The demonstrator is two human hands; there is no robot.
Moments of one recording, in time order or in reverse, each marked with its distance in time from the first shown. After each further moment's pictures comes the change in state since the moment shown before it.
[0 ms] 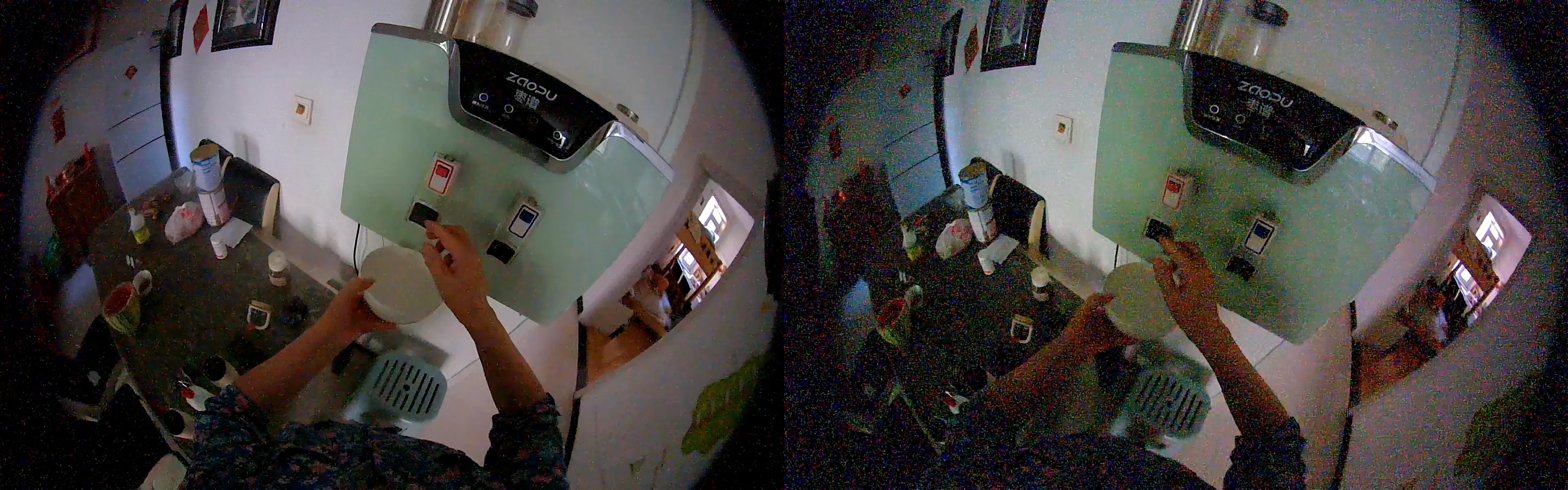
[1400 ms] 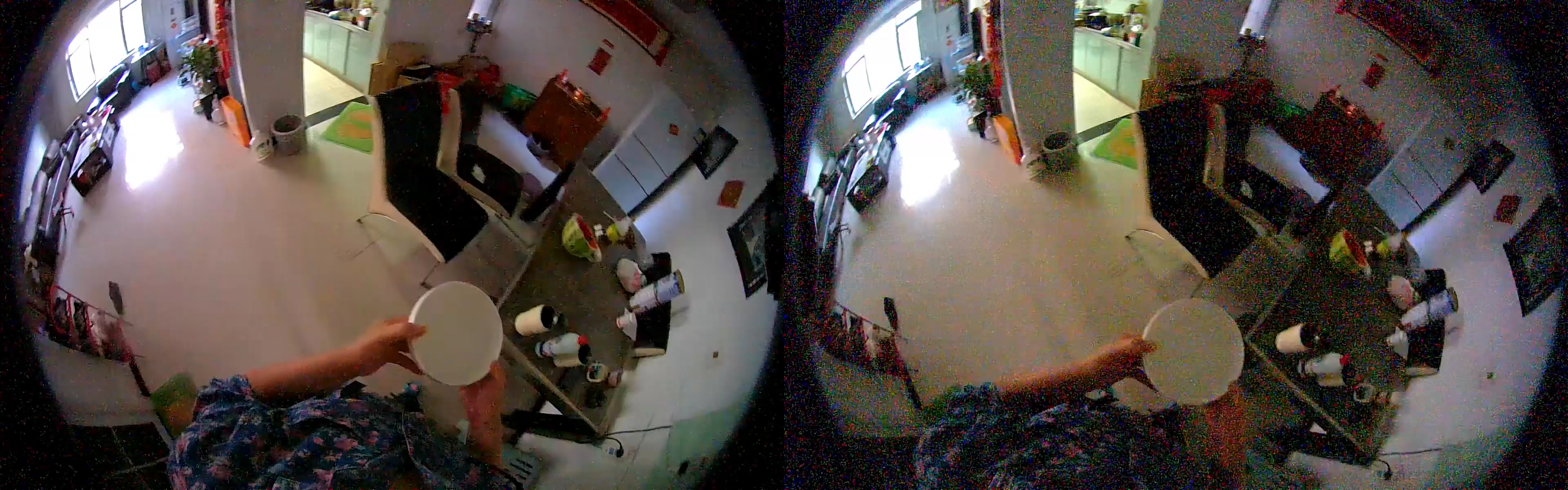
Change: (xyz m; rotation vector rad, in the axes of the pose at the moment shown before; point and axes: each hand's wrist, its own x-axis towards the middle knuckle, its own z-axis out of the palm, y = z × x) left_hand -0.758 -0.240 0.190 -0.125 1.210 0.941; right_hand -0.450 -0.437 0.144 1.506 -1.578 0.807
